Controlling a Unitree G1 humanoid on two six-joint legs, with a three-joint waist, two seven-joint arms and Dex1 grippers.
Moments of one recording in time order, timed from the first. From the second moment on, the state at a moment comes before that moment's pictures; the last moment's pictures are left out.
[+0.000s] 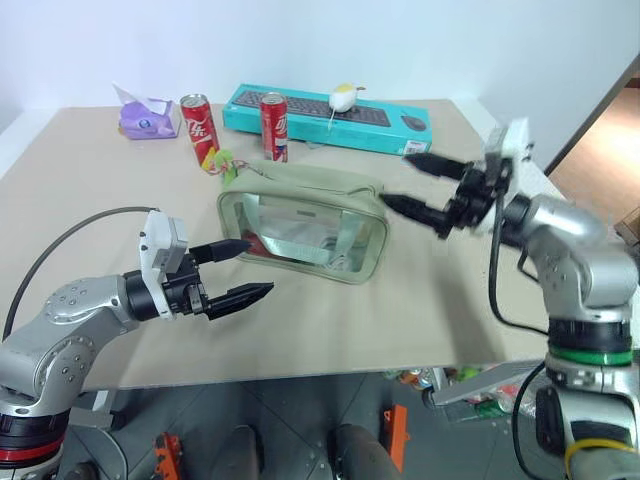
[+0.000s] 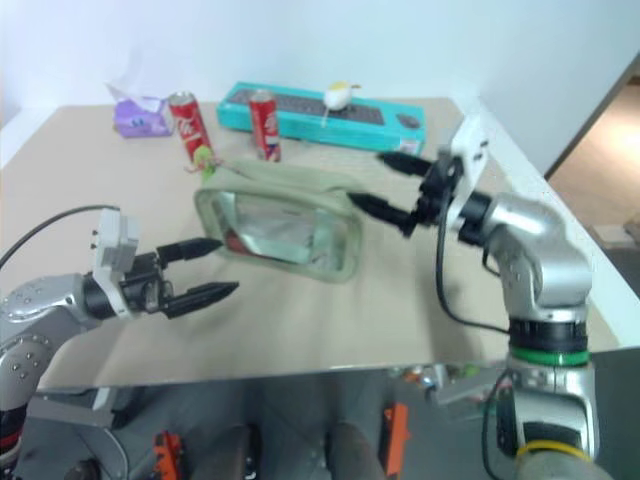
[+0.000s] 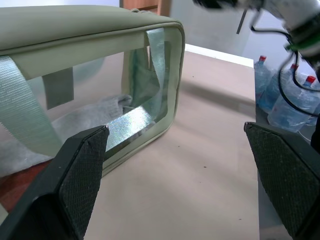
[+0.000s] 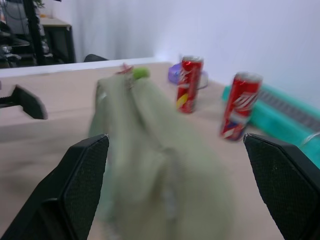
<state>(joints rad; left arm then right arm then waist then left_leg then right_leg) -0.22 0.71 0.18 -0.44 -0.82 0.61 -0.89 -0.59 -0.59 -0.16 -0.17 0.55 0.58 0.91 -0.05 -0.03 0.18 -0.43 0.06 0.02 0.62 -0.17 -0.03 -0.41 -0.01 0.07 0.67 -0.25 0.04</state>
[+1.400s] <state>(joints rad) -0.27 0.69 0.14 -0.41 -0.80 0.62 -0.91 -0.77 -0.67 -0.02 0.35 0.41 0.16 1.33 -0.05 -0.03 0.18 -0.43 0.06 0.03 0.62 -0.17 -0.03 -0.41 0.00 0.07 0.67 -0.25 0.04</state>
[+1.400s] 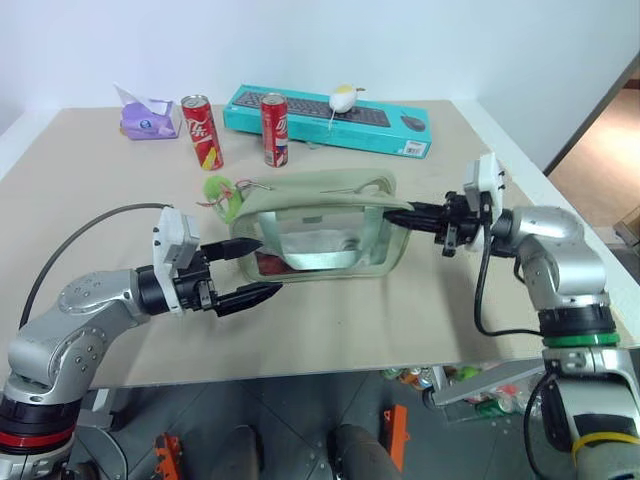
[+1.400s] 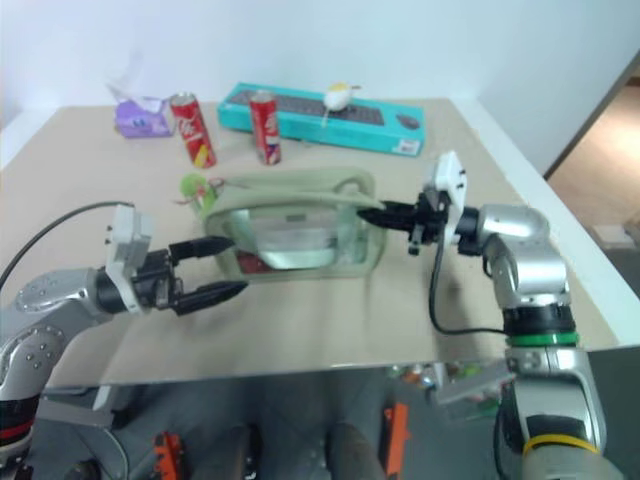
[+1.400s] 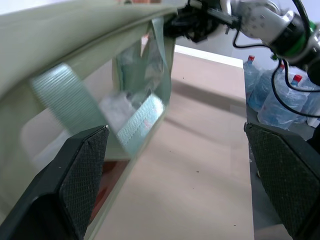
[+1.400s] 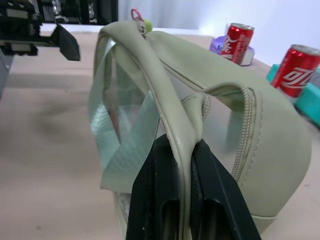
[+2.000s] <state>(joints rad) -0.36 0.67 0.38 -0.30 -0.93 0.68 -0.68 -0.80 -0.65 -0.01 0.44 0.37 0.06 1.37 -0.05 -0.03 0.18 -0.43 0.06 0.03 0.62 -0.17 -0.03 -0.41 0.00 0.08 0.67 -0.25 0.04</state>
